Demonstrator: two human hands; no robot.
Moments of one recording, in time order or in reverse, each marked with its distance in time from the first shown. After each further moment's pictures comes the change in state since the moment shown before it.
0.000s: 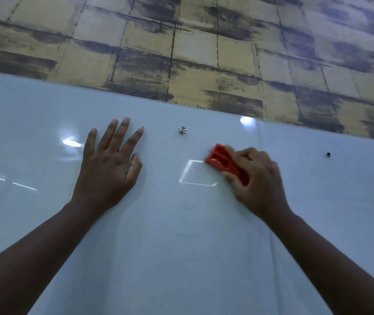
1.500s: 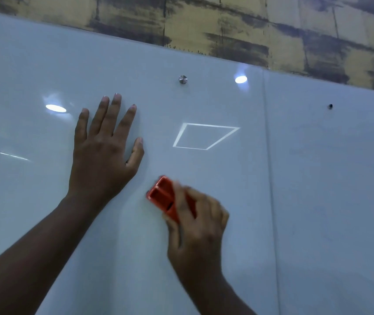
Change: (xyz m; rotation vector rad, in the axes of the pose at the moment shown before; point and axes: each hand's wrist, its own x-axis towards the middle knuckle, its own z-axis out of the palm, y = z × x) left_hand -0.061 0.014 -0.013 -0.028 -0.026 0.001; right_hand -0.161 -0.186 0.030 0.096 0.068 0.192
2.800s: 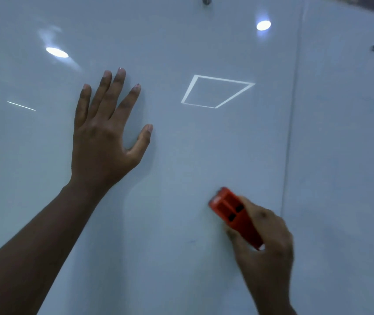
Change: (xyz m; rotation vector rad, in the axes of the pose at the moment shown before) left_hand -0.091 0.003 -0.022 -0.129 -0.003 -0.012; right_hand -0.108 0.055 -0.096 0.057 -0.159 0.280
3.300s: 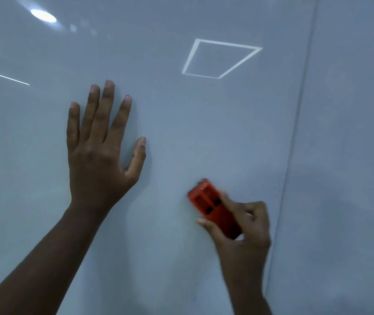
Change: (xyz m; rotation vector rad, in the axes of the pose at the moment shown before) left_hand -0.087 0.022 -0.012 0.042 -0.055 -0.049; right_hand -0.057 -0.037 0.018 0.188 -0.006 0.227
